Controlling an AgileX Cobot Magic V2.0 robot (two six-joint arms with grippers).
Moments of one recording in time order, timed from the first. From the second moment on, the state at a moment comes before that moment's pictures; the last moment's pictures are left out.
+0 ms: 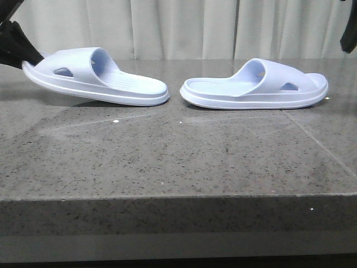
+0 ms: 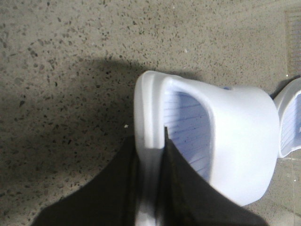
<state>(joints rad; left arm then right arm) 0.17 2.01 -1.66 -0.89 1.22 0.47 0.00 1.49 -1.18 0.09 0.61 0.10</state>
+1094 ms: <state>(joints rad) 0.17 2.01 -1.66 -0.86 1.22 0.47 -0.14 1.89 -1.47 0.65 0.85 -0.26</state>
